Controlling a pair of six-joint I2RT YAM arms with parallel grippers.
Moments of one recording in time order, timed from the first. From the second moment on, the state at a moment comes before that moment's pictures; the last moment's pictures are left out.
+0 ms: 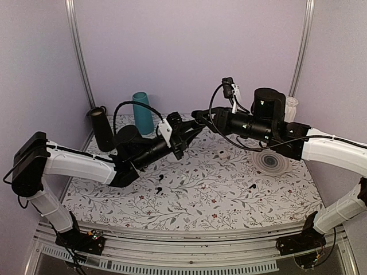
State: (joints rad) left arm -0.97 1.63 0.87 1.04 0.11 0.34; right arm 0.90 1.36 1.15 0.11 -0.10 0.48
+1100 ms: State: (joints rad) left arm -0.96 1.65 0.83 1.15 0.24 0.14; right arm 0.86 1.26 1.16 -0.02 -0.09 0.54
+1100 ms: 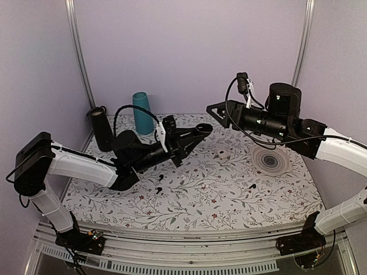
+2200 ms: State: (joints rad) left arm -0.79 1.69 0.85 1.36 0.69 -0.50; right arm 0.84 1.30 1.01 0.19 -0.40 0.27
